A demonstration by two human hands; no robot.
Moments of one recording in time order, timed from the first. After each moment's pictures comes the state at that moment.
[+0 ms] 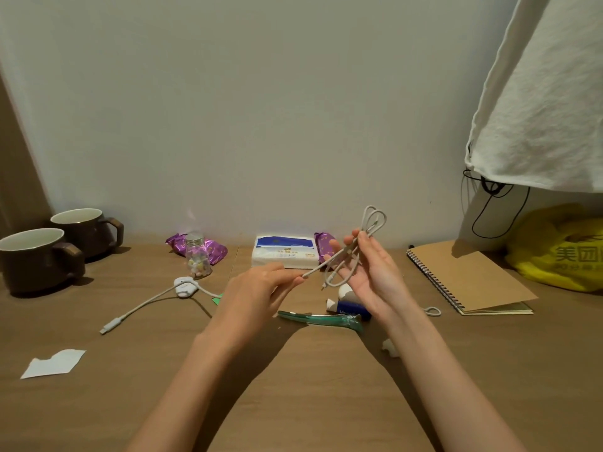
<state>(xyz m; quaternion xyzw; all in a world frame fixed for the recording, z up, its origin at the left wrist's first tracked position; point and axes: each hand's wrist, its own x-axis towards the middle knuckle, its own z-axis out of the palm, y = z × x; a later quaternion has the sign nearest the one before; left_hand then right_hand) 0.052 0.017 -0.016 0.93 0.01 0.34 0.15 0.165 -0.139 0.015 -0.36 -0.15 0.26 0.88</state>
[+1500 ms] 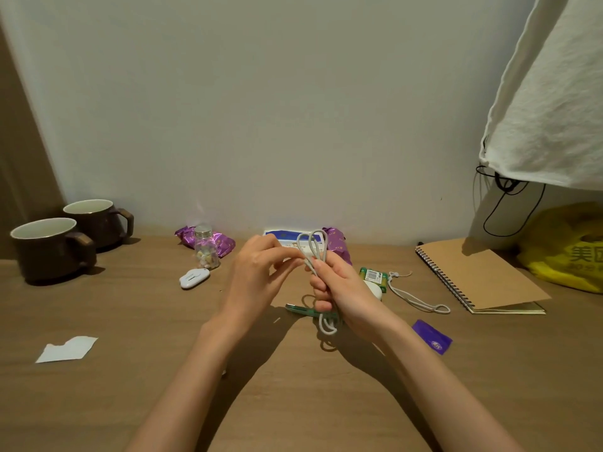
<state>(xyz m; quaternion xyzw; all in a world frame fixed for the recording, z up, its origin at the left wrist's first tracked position) 0.055 0.026 -0.009 0.87 0.00 0.47 0.16 0.134 -0.114 -0.006 -0.61 -0.32 0.30 0.66</state>
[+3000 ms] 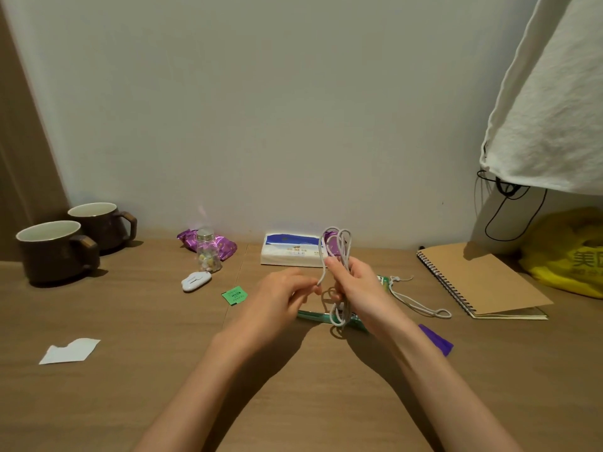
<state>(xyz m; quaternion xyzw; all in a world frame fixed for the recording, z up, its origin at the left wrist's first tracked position) 0.054 0.005 -0.020 0.94 -0.01 0.25 0.24 0.151 -0.123 -0.009 -0.71 -0.28 0.18 0.62</state>
